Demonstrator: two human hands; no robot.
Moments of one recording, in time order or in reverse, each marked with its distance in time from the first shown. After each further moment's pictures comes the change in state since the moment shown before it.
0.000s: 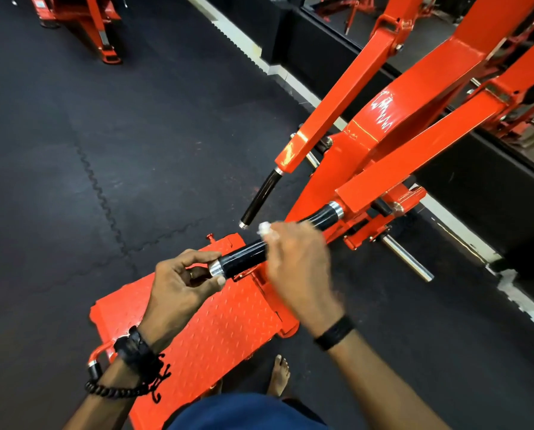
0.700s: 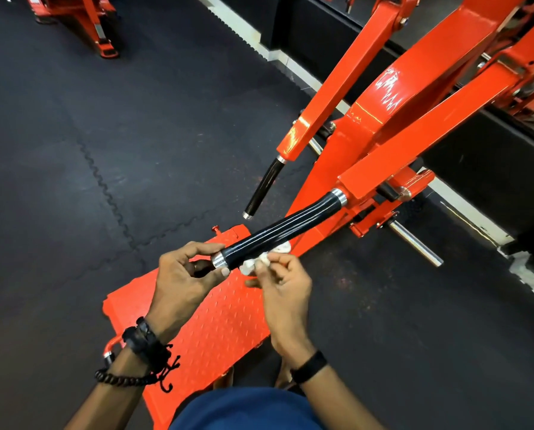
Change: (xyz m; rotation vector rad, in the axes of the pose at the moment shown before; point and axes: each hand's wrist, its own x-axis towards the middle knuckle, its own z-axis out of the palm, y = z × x) left_hand 0.003 -0.005 0.000 0.064 0.015 -0.034; right_hand -0.054 -0.033 0.040 1.199 0.130 0.941
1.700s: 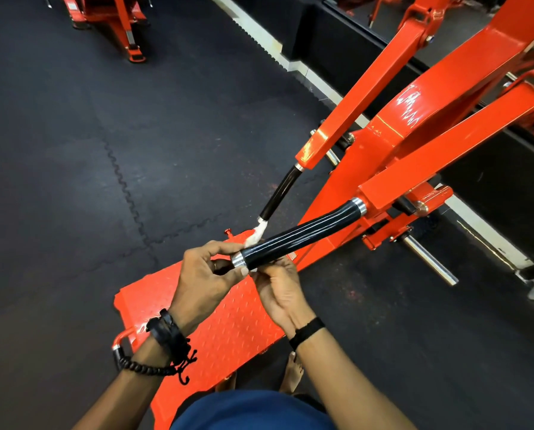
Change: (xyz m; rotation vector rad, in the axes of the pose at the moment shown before) left_hand -0.003 0.008 0.003 0.015 0.014 0.028; right_hand 0.034 0.028 0.029 0.495 -0.355 0.349
